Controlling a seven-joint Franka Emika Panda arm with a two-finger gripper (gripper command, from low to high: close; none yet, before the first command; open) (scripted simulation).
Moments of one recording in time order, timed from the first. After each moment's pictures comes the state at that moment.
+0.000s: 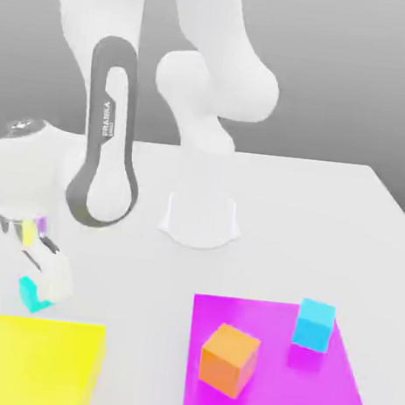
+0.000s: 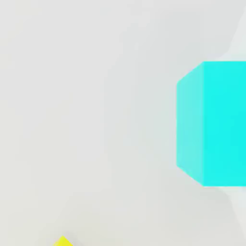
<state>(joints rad) -0.53 0.33 -0.14 -2.70 0.37 3.02 0.54</state>
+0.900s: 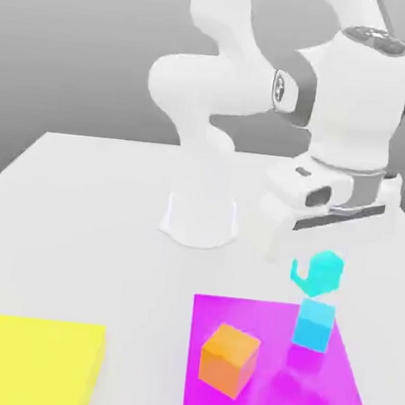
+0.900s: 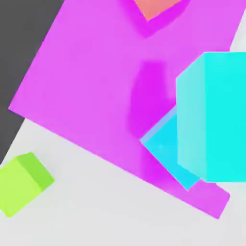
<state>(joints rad) 0.25 -0.07 0.17 -2.63 0.02 2.56 0.66</state>
